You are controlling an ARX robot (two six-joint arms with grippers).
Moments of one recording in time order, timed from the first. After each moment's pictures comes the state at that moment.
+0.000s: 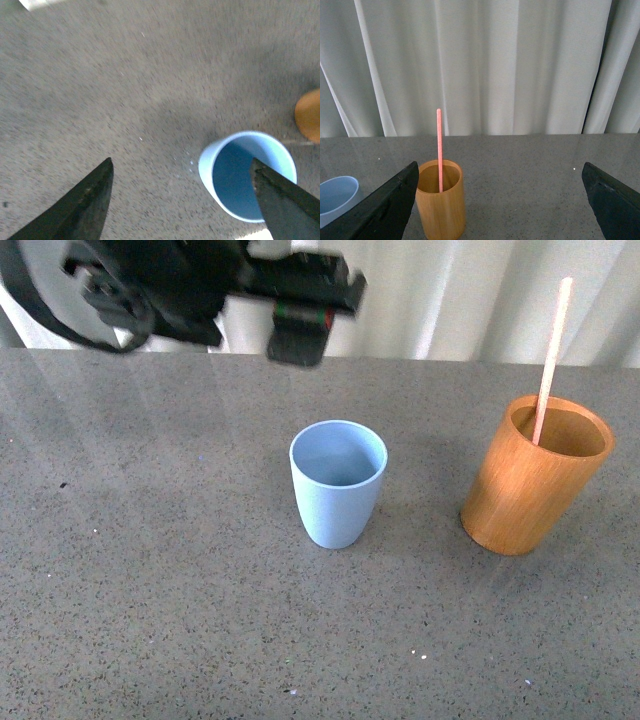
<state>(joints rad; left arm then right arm) -0.41 1.78 1.20 -0.23 -0.07 -0.05 0.00 0.00 0.02 0.00 0.00 0.00</state>
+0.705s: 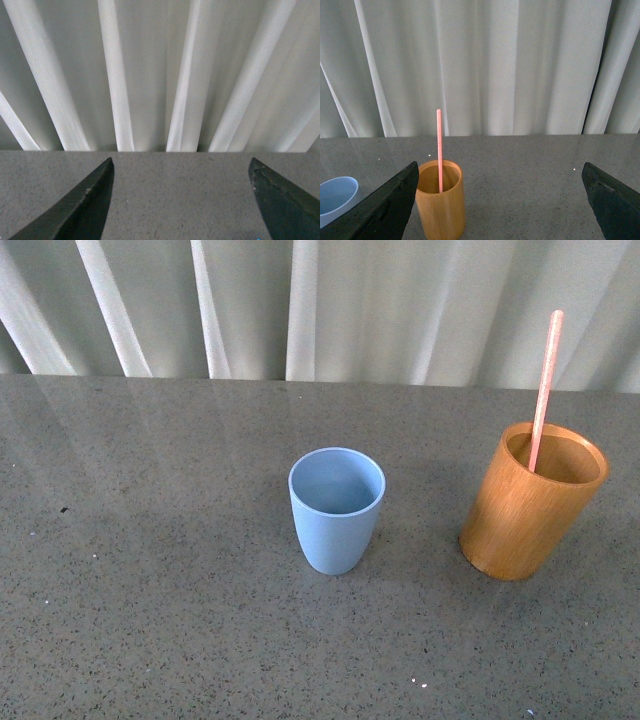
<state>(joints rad) -0.13 1.20 0.56 0.59 -0.12 0.00 0.00 0.00 0.02 0.00 0.00 0.00</state>
